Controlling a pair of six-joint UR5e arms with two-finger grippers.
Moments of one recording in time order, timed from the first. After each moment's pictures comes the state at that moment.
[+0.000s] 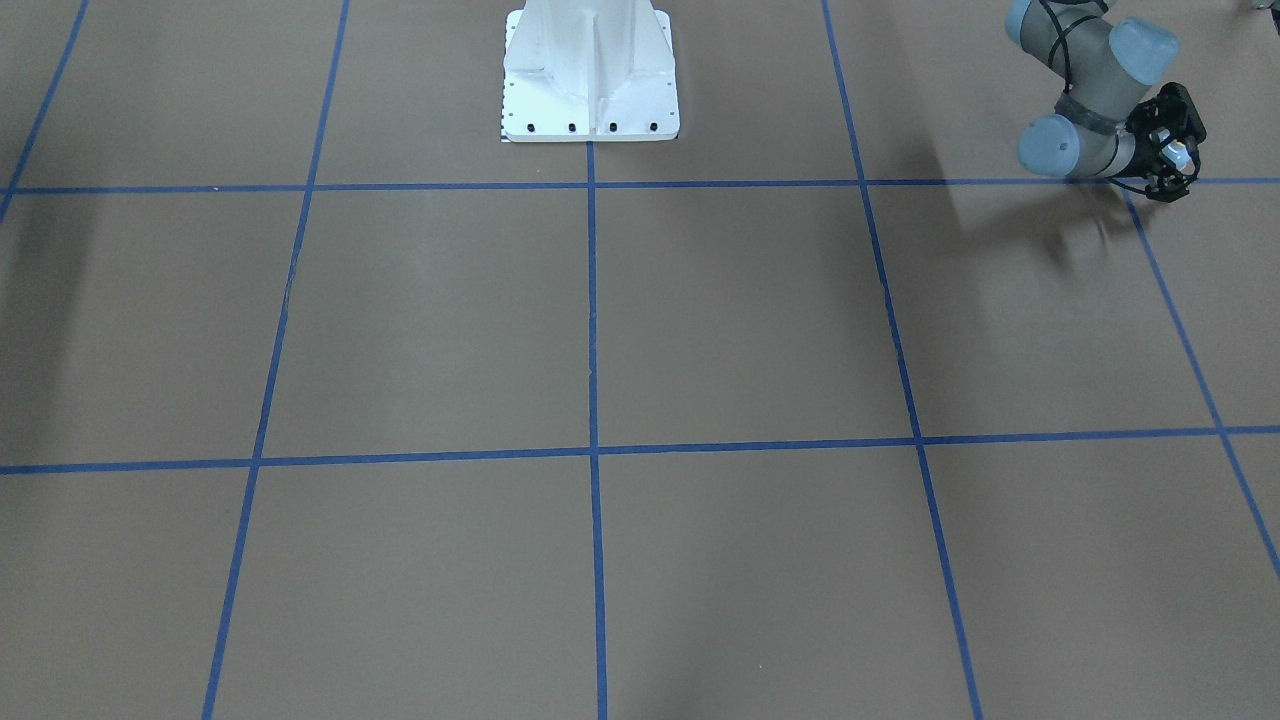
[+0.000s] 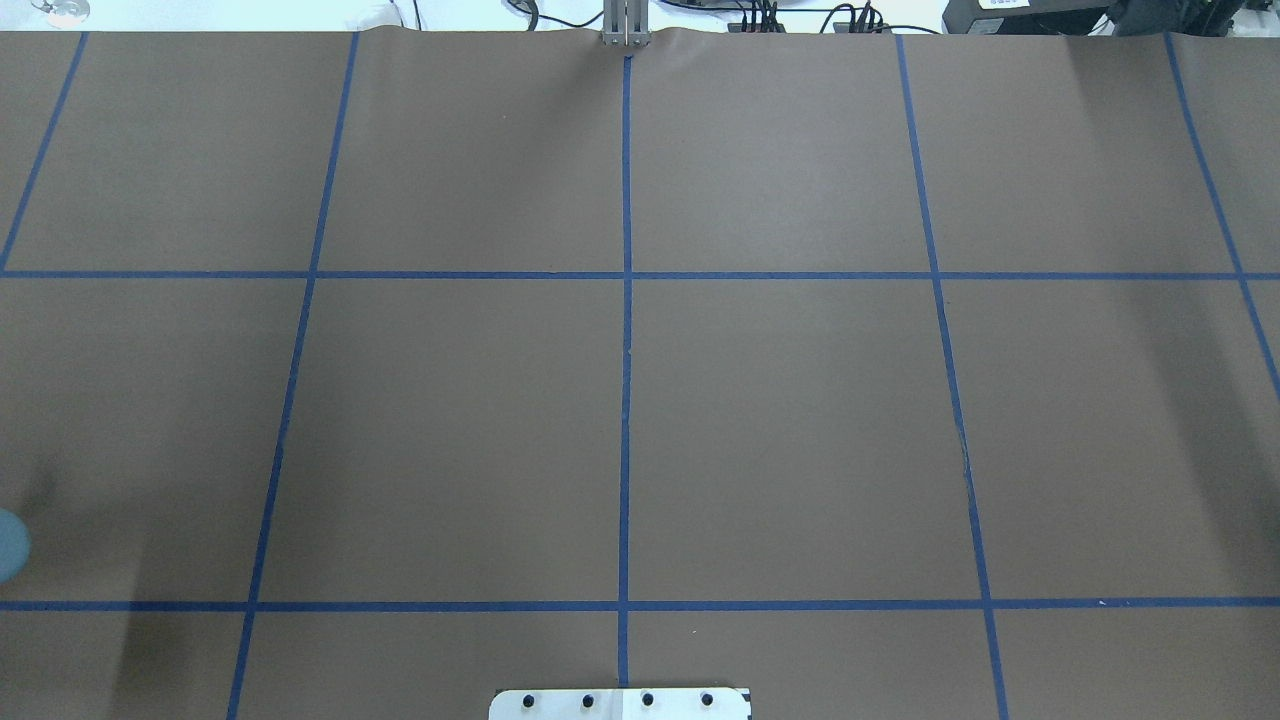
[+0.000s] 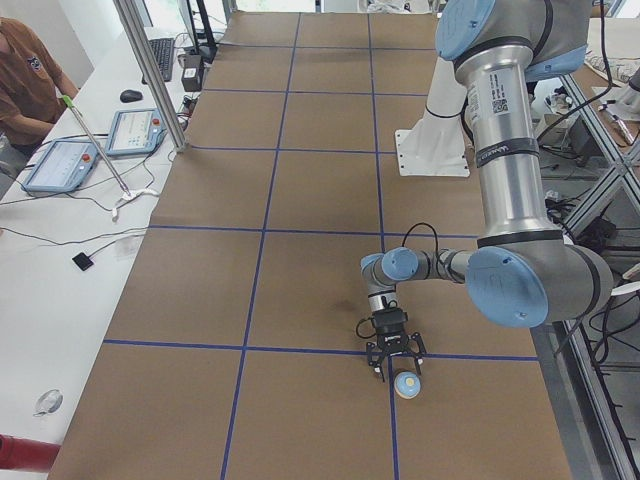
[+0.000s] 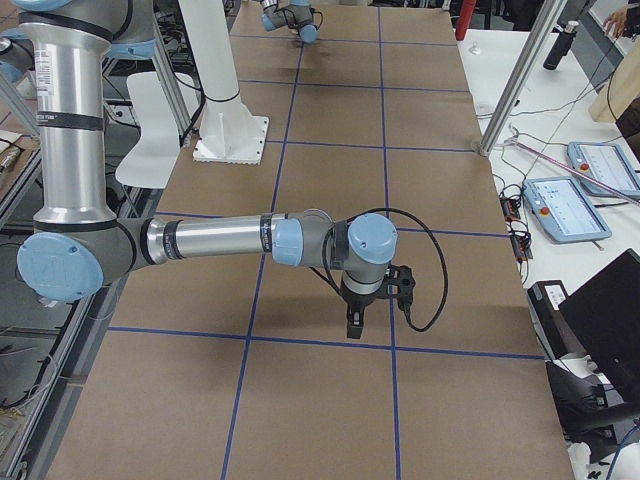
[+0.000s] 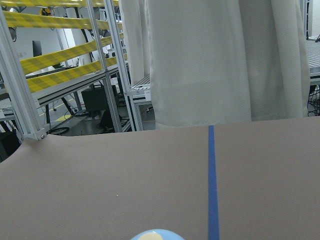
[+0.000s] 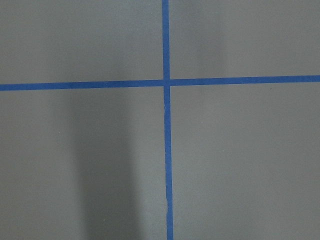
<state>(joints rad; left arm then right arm) -0.37 -1.27 -1.70 -1.24 -1.63 -2.70 1.58 -1.60 1.72 -1.73 2.35 0.00</state>
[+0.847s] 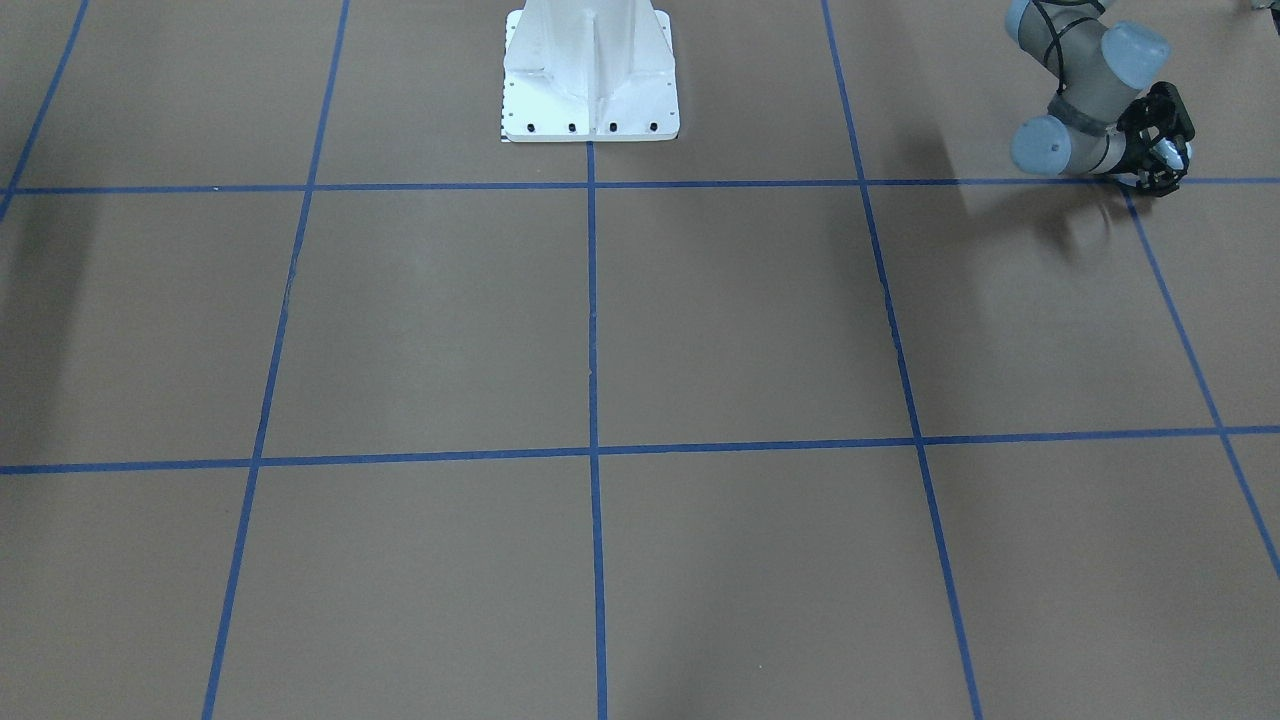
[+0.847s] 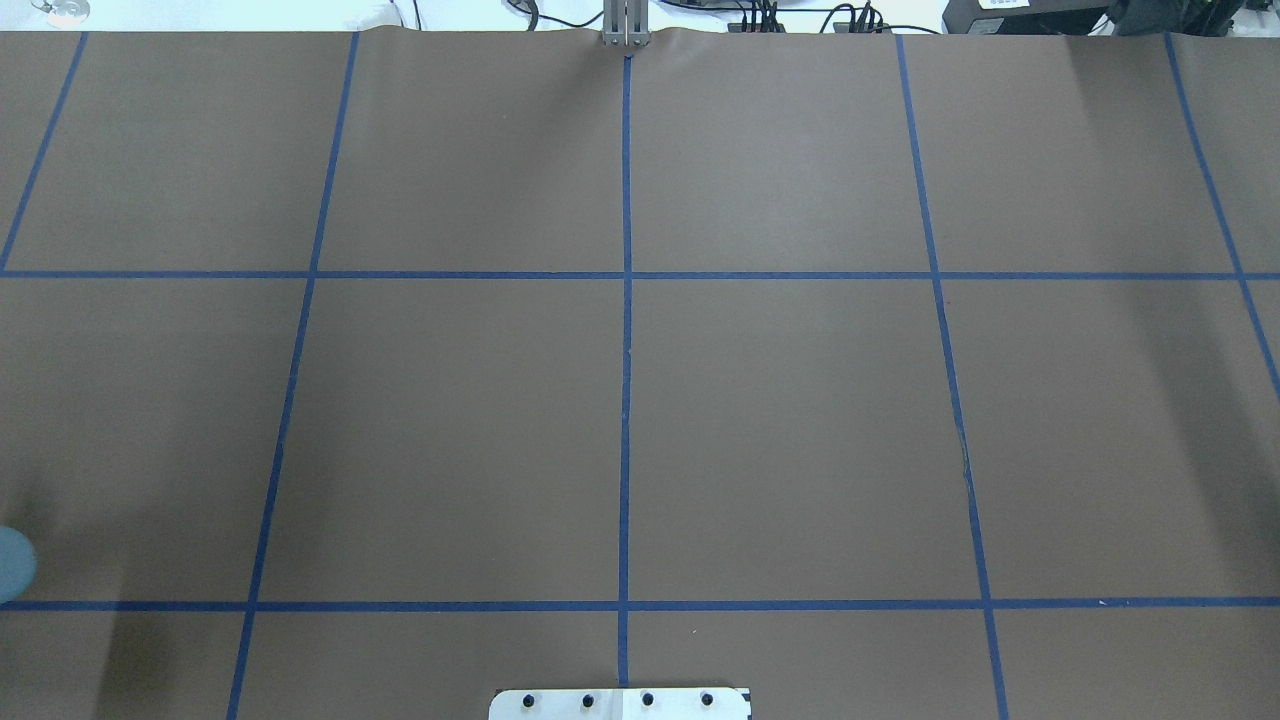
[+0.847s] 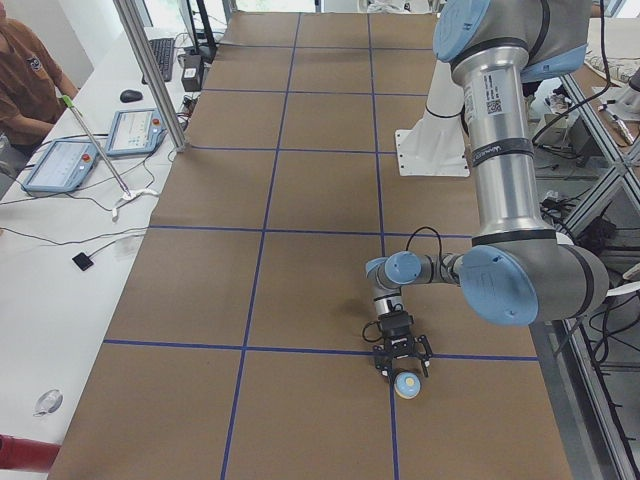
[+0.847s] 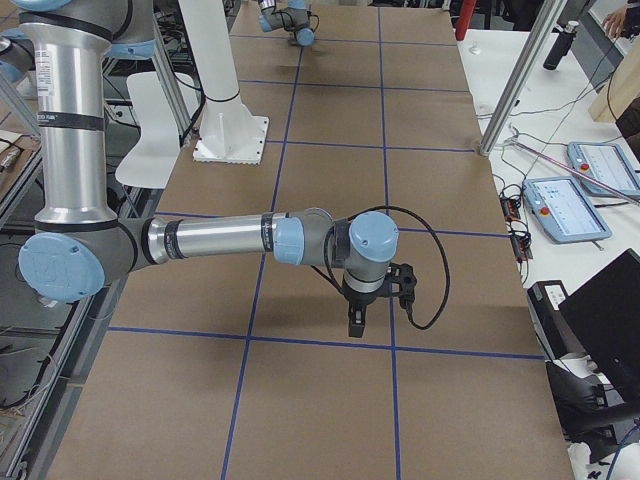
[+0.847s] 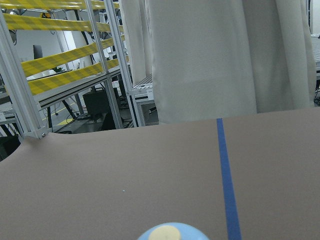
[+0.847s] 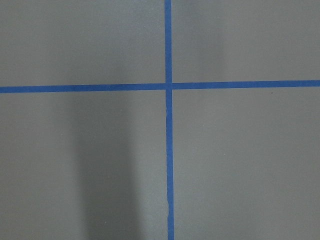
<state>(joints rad) -0.32 -1.27 -1.68 -1.25 -1.67 -2.73 1.58 -1.60 1.72 -1.73 2.35 0.00</state>
